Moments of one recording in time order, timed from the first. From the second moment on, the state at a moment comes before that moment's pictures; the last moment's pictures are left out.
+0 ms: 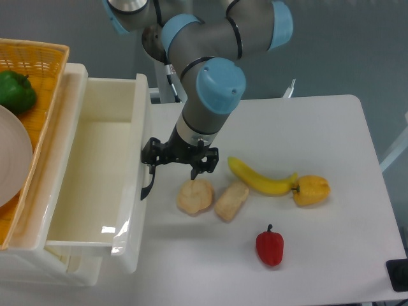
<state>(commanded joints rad) 2.45 -1.83 -1.57 -1.36 1.23 0.43</state>
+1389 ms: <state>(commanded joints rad) 2.47 -1.85 -1.56 -1.38 1.21 0.43</state>
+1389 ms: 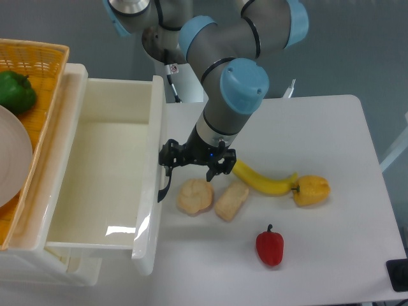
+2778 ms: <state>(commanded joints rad) 2.56 -1.84 -1.50 -1.38 1.26 0.71</state>
